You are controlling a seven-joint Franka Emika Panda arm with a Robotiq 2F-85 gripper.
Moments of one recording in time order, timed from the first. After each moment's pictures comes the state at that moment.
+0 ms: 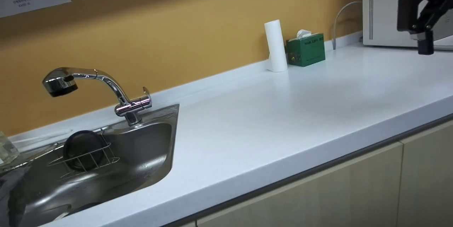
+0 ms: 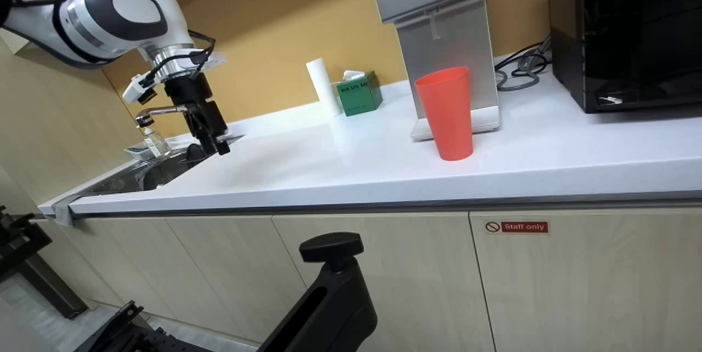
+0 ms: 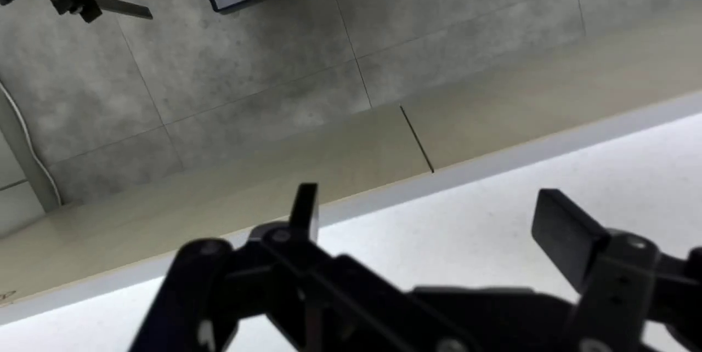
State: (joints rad) arm -0.02 -0.27 0.14 -2.49 0.03 2.14 0.43
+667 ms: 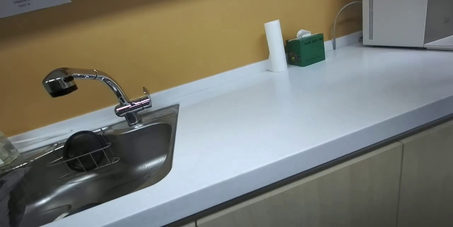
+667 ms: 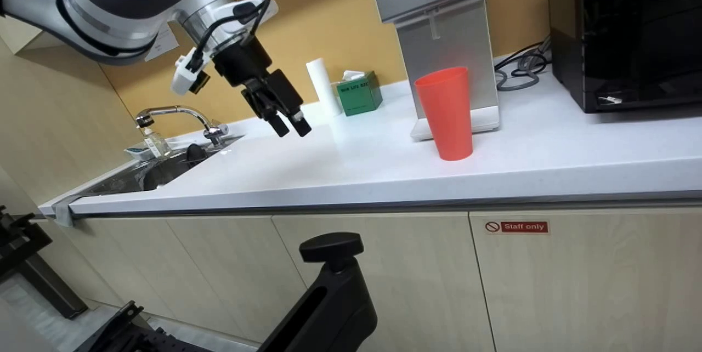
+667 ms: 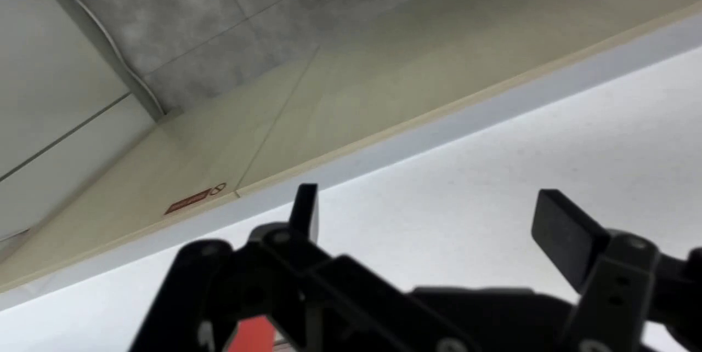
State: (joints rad) arm -0.29 -0.41 -0.08 -2.66 -0.23 2.45 0.25
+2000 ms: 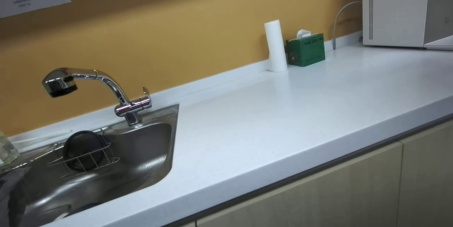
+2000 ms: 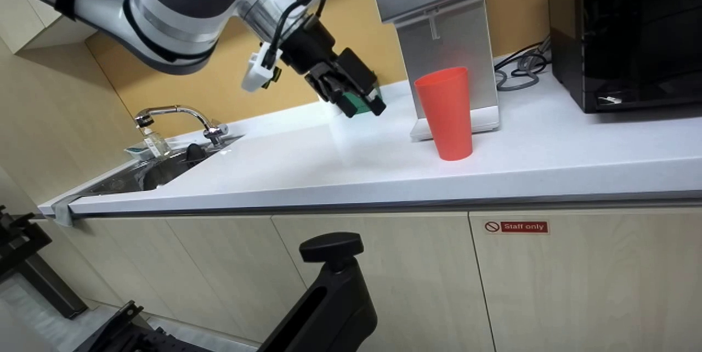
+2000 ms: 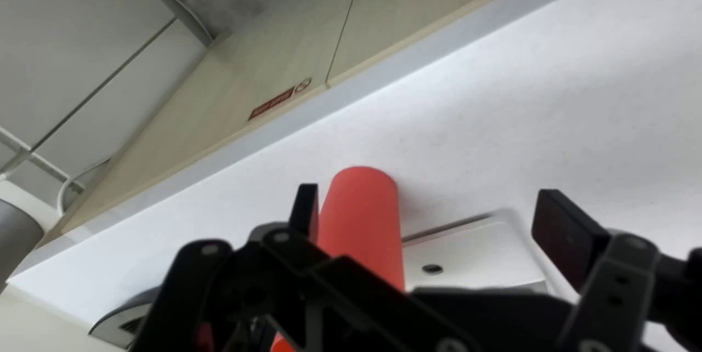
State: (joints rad) arm -0.44 -0.19 -0.13 -2.54 -0.40 2.75 0.34
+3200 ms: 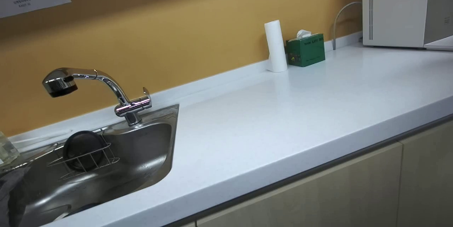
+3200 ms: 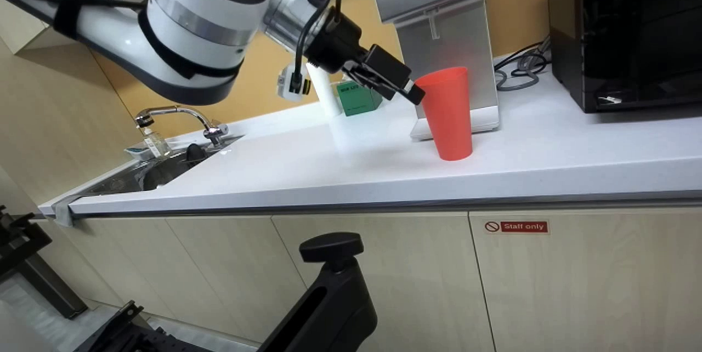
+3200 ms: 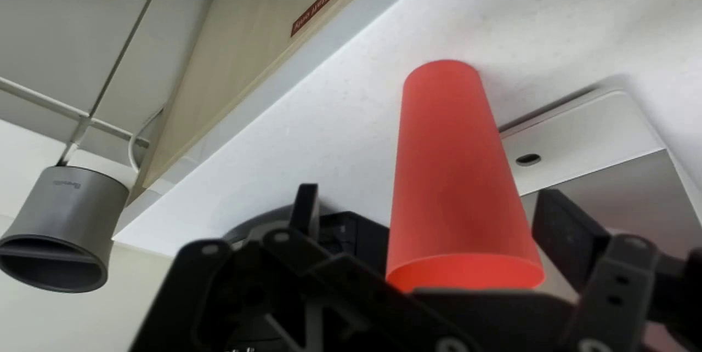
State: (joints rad) arm -0.63 -0.09 -0.12 -2.51 -0.91 3.04 0.93
